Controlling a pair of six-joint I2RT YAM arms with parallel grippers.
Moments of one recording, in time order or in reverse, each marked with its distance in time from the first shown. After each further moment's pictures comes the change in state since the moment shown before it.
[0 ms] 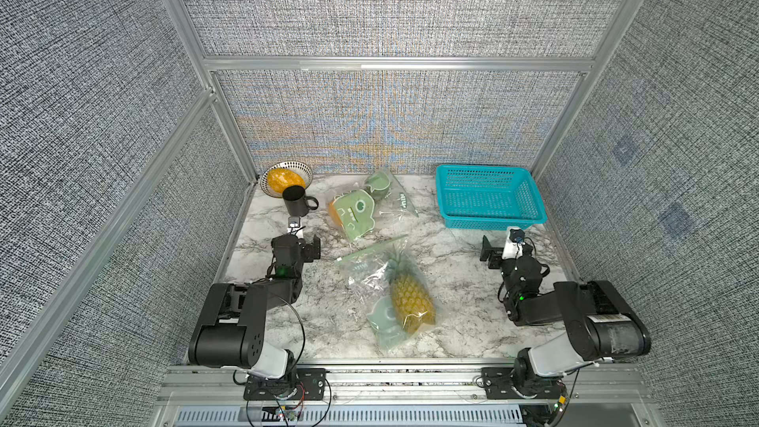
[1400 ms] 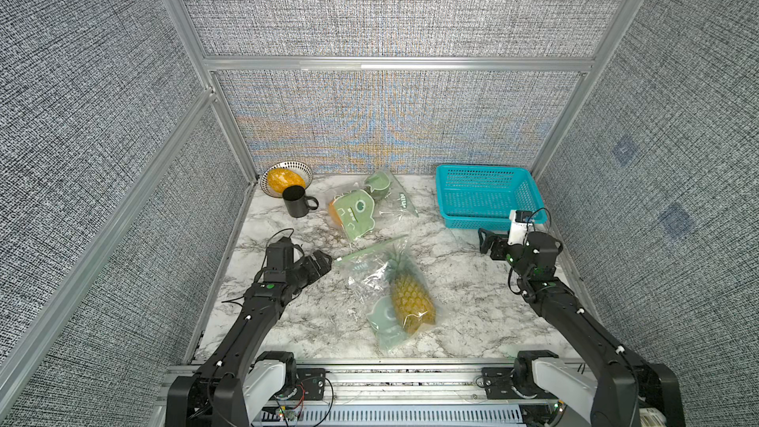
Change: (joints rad) left arm -0.023 -0.472 0.049 -0.912 0.491 -0.737; right arm 0.002 -0.486 0.290 -1.003 -0.240 0.185
